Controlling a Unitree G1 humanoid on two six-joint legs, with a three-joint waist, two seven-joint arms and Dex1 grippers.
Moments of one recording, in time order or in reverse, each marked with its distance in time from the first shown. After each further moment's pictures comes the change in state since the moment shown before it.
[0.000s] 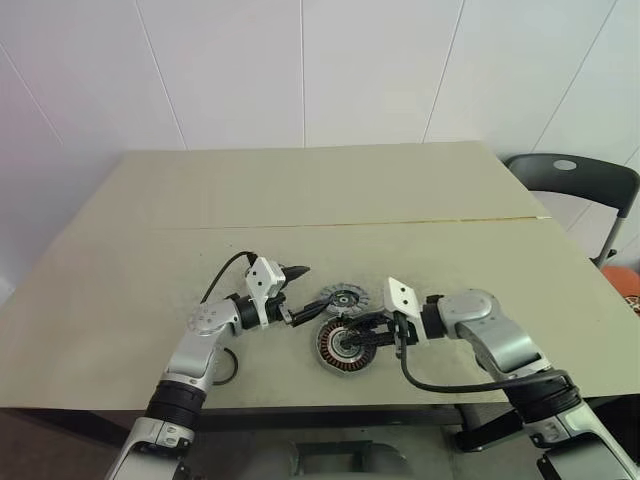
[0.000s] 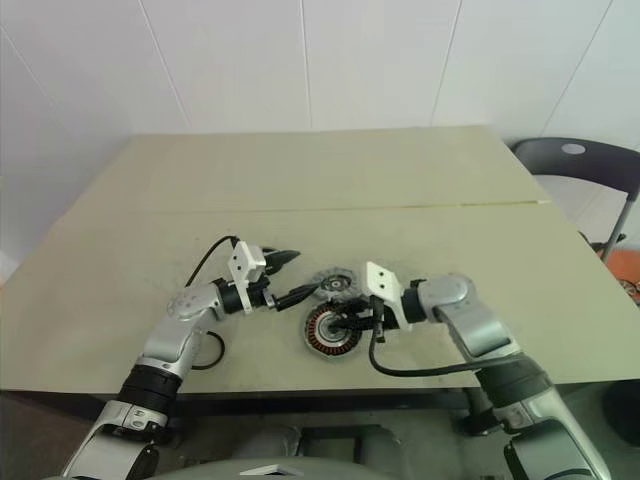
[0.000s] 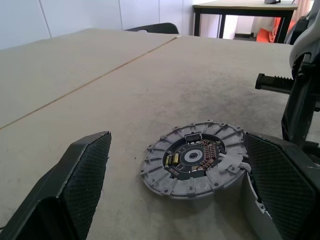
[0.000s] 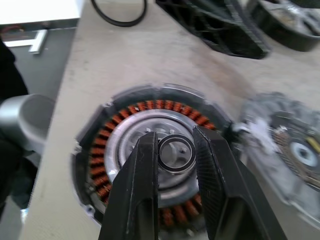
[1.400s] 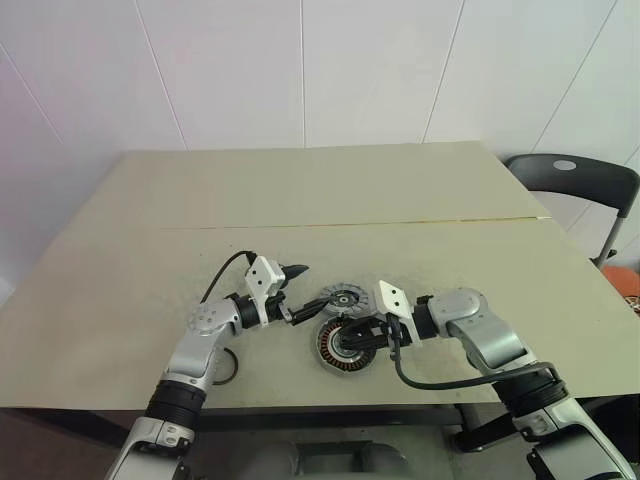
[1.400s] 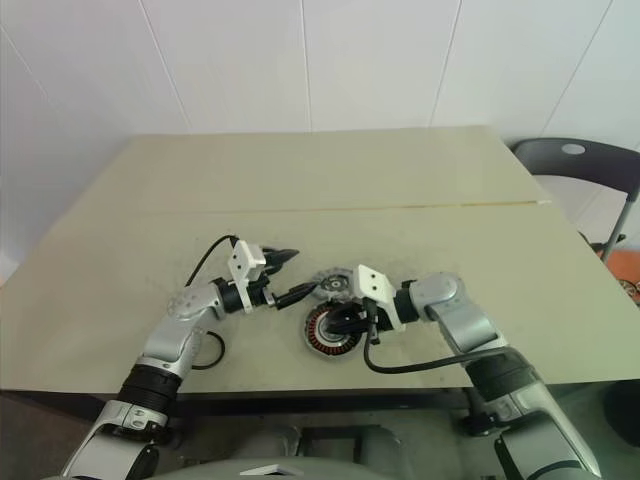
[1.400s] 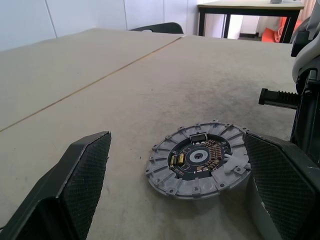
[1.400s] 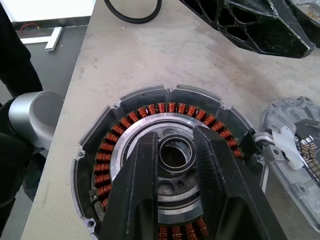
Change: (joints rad) left arm -0.002 0.000 -0.001 0.000 0.004 0.001 0.023; right arm -0.036 0.029 0.028 0.064 -0.022 -0.026 0.024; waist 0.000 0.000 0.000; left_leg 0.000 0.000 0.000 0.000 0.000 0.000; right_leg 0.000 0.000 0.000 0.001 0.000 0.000
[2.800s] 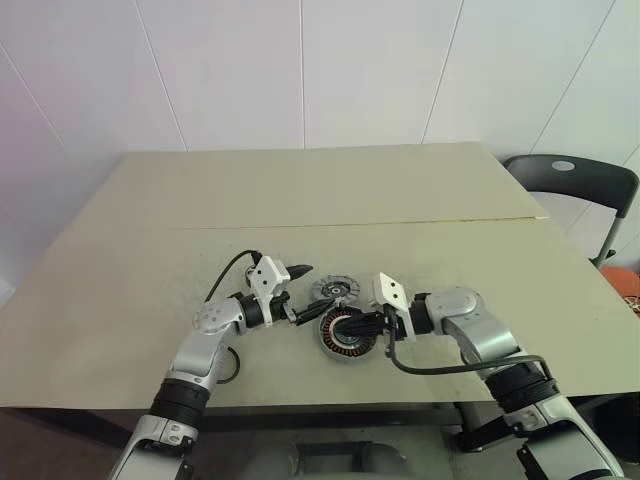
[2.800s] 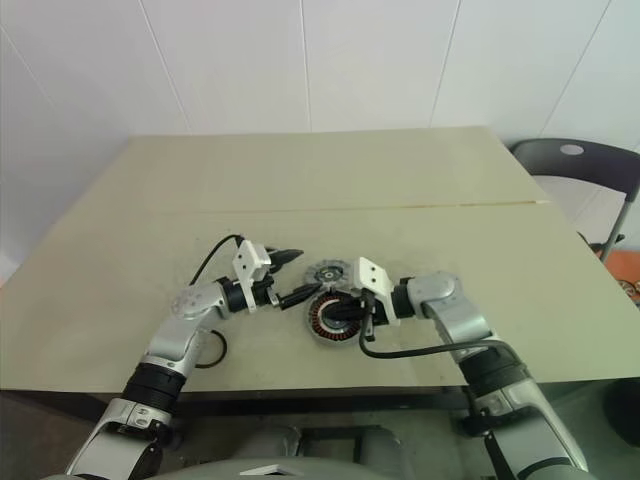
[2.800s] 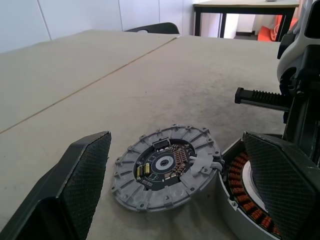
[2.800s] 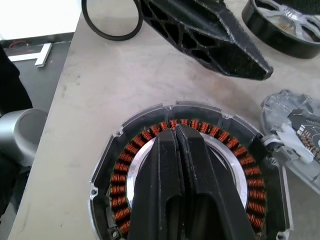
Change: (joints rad) left arm -0.010 -0.016 -0.010 0.004 0.017 0.000 0.000; right arm -0.014 0.033 -0.027 0.064 0.013 -0.011 -0.026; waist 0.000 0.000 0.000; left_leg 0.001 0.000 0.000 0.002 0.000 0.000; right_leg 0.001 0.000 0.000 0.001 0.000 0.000
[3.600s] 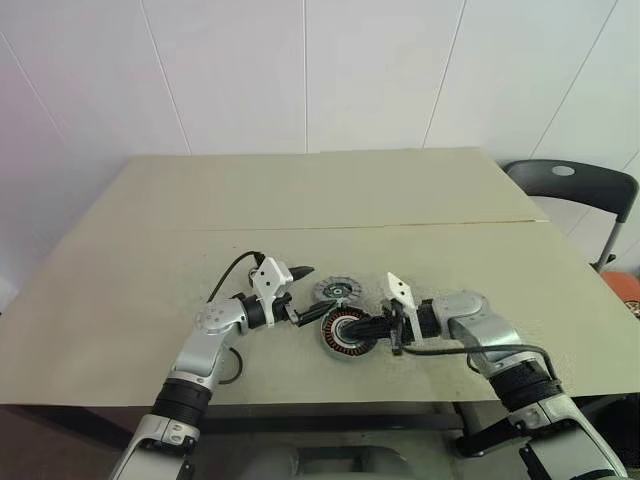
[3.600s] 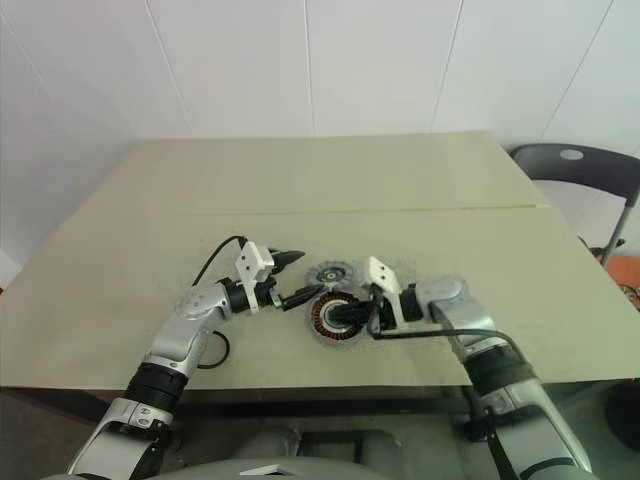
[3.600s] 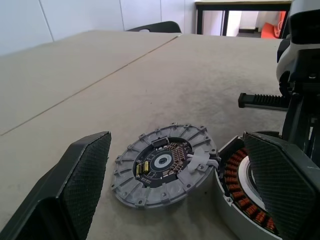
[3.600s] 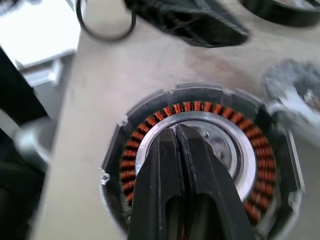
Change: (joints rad) left arm -0.002 -0.006 -0.009 0.009 0.019 -0.001 0.010; right arm 0.005 0.000 -0.061 0.056 0.136 0.184 0.037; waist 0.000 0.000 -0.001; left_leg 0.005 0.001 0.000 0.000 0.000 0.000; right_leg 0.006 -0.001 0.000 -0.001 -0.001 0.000
